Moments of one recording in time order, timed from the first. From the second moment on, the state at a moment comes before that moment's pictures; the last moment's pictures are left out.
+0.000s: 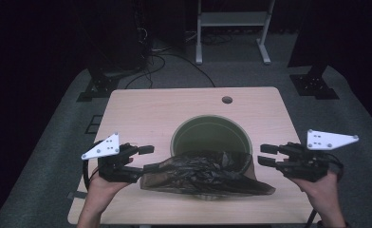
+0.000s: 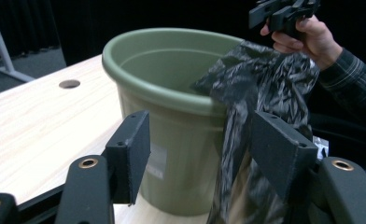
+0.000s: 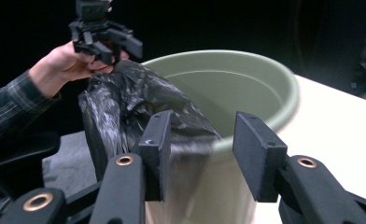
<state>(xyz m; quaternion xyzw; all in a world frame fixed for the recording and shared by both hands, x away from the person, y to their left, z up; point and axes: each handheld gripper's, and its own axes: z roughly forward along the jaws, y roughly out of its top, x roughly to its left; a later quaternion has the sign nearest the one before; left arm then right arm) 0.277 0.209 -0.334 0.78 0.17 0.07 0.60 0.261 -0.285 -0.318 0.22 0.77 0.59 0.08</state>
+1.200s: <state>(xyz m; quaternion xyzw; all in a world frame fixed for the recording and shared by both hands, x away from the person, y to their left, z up) 0.293 0.201 -0.329 0.78 0.14 0.06 0.61 0.272 -0.293 -0.333 0.22 0.78 0.59 0.07</state>
